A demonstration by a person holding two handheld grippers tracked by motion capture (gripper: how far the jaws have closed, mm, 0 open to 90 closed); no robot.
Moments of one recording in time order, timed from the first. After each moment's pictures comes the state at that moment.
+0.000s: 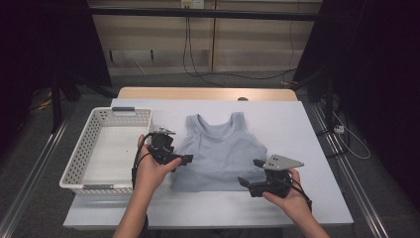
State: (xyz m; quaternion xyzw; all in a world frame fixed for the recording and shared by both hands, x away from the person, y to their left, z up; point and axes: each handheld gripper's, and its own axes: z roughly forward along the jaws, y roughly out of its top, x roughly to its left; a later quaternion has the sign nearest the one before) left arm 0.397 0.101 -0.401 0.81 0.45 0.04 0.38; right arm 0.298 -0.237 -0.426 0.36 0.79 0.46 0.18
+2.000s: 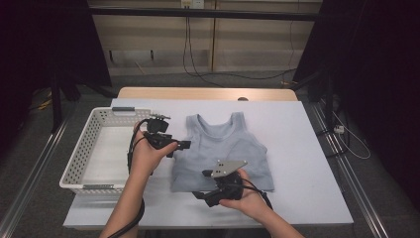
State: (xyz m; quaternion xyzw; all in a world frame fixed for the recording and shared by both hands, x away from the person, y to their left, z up) left arm 0.428 0.112 -0.380 0.80 0.46 0.02 0.39; right arm 0.311 -0.120 -0.440 0.24 0.85 0.47 0.07
